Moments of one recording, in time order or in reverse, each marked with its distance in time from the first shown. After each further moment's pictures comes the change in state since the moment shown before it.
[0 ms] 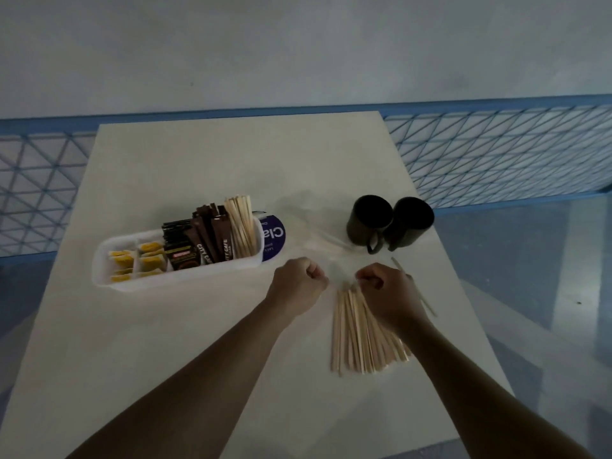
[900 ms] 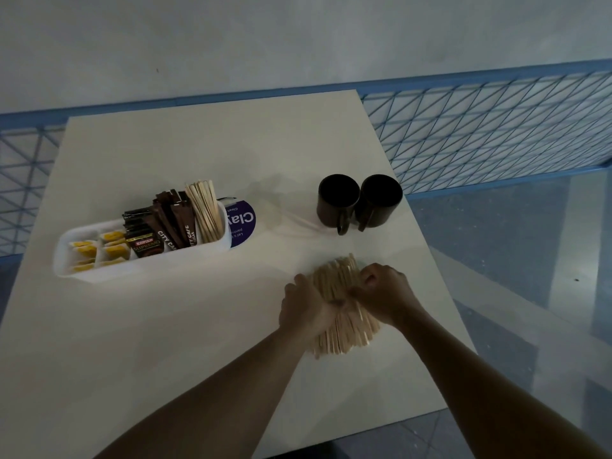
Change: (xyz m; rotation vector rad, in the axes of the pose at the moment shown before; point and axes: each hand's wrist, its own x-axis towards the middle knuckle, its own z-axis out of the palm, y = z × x) left_hand -0.016 0.000 0.106 0.176 0.036 -0.232; right_hand -0.002 0.061 -0.022 -0.158 -0.196 0.183
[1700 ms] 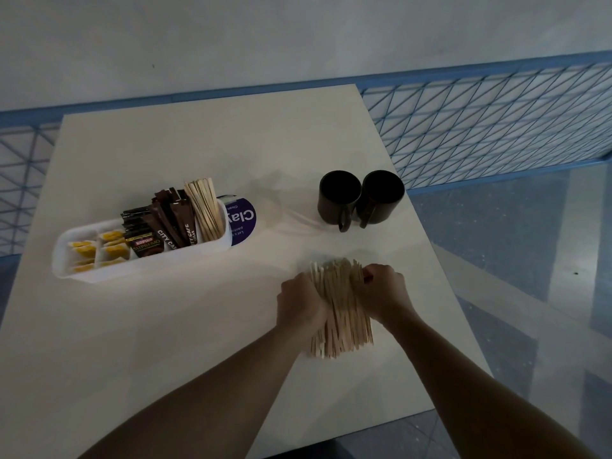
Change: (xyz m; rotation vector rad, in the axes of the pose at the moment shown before) left_hand 0.003 -0.003 -0.003 0.115 0.133 0.096; right_hand -0.003 -0.011 0.013 0.222 0.065 0.077
